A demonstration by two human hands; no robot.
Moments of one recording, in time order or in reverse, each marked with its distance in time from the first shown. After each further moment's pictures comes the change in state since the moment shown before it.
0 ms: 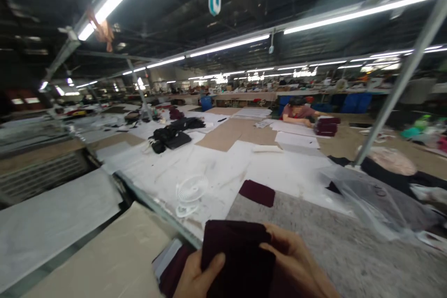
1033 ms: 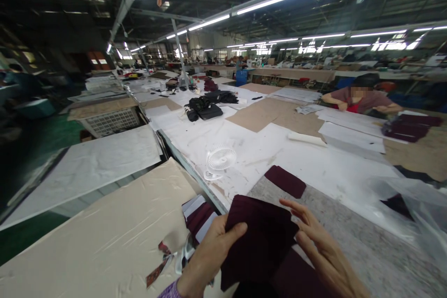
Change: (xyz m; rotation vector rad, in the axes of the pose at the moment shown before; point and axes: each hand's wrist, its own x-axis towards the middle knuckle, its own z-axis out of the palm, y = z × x) left_hand 0.002 -0.008 -0.026 -0.105 -0.005 0.037; right_hand 0.014 0.017 -0.003 -0.578 -0.026 -0.075
